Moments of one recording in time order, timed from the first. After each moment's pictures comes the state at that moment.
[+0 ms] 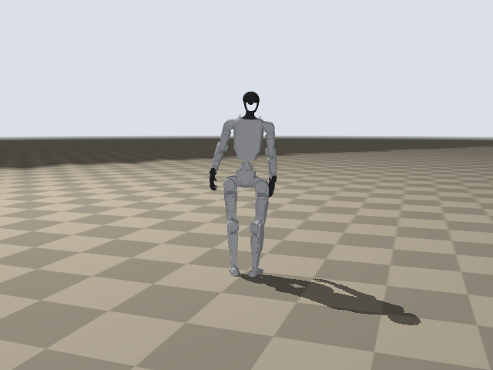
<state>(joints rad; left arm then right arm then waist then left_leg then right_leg) -0.19 0.29 0.45 1.51 0.36 -0.06 -0.14 -0.15 -0.11 -0.08 1.46 -0.50 -0.17 0.17 -0.05 0.03 -0.13 -0.04 -0.06 0.23 0.04 -0.10 0.04 -0.03 -0.04 -0.33 0.02 -0.13 0.02</state>
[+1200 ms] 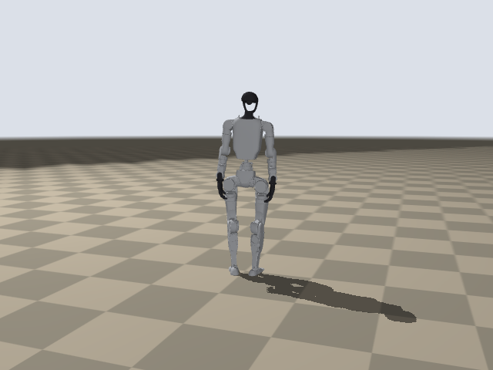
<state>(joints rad) 0.16 0.07 0.35 1.62 0.37 0.06 -0.18 0.06 -0.16 -0.13 1.70 -0.48 -0.05 0.14 -0.06 0.02 -0.11 -0.05 -0.05 0.27 0.03 -0.10 0.03 -0.05 -0.03 -0.28 0.02 -0.11 0.02</state>
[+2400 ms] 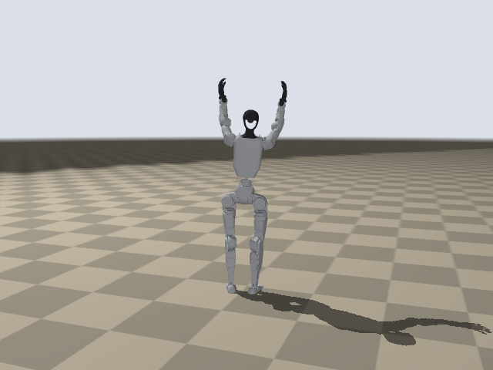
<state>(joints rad) -2.04 0.79 -0.27 1.23 -0.26 -0.32 0.25 -2.07 -0.75 0.42 1.15 0.69 -0.29 -0.11 0.07 0.02 -0.44 -0.27 -0.04 0.24 0.05 -0.12 0.02 -0.25 -0.05 -0.30 0.03 -0.14 0.05</state>
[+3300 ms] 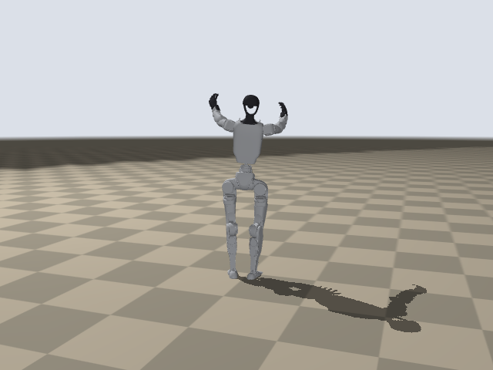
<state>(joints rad) -1.33 0.76 -0.05 1.29 0.01 -0.33 0.27 -1.33 -0.55 0.20 1.18 0.17 -0.32 0.03 0.05 0.05 -0.42 -0.18 -0.05 0.25 0.05 -0.11 0.03 -0.16 -0.02 -0.29 0.03 -0.14 0.02</state>
